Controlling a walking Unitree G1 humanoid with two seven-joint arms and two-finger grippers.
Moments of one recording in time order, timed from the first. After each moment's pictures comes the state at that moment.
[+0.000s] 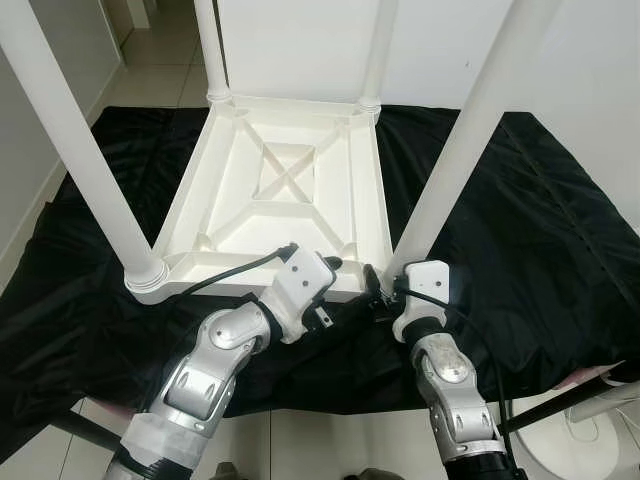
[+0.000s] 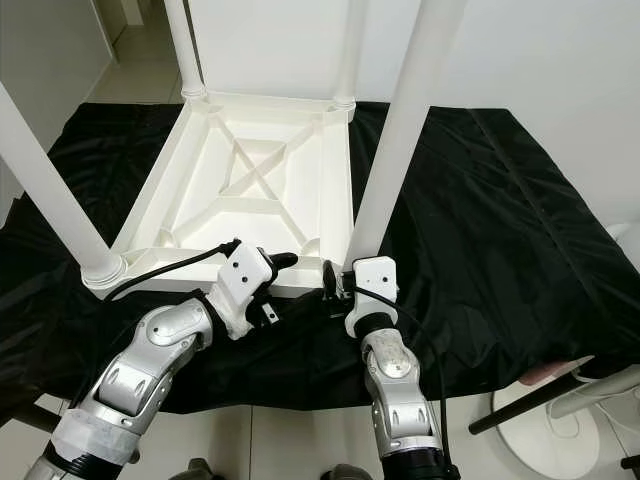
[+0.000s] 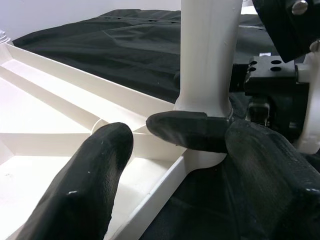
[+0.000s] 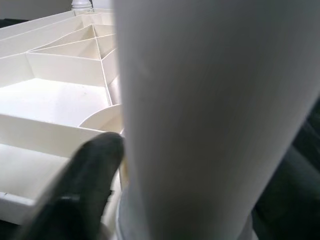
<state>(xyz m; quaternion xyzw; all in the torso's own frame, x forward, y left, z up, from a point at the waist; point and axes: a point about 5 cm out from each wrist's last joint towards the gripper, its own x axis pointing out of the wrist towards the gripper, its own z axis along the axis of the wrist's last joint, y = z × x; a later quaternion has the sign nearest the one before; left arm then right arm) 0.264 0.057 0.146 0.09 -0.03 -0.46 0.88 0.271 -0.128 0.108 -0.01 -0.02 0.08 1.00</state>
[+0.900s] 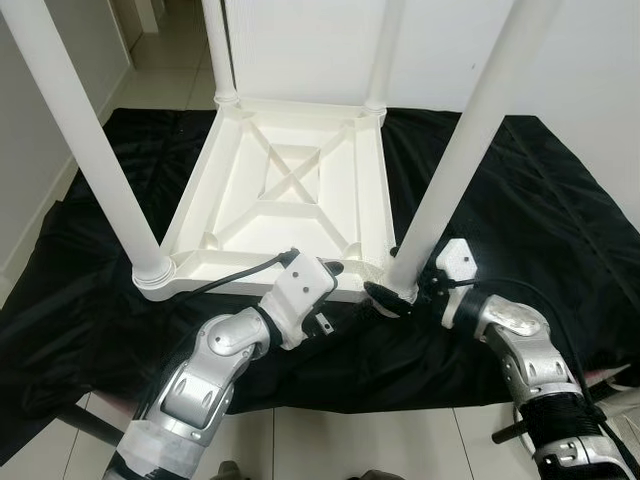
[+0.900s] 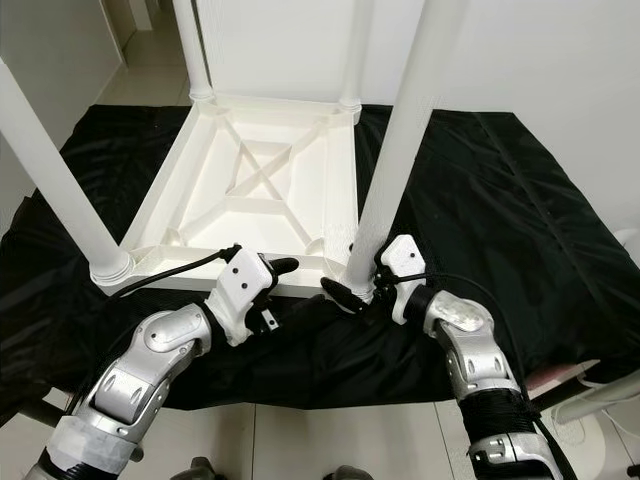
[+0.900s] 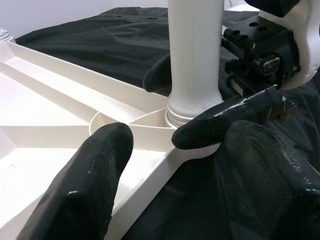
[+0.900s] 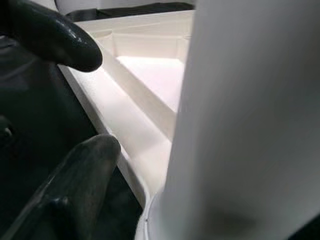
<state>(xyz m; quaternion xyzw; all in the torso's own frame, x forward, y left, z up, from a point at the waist) 0.257 0.058 0.146 0.10 -0.03 -0.47 0.88 0.301 -0.170 0.123 -0.11 0.00 0.43 0.89</state>
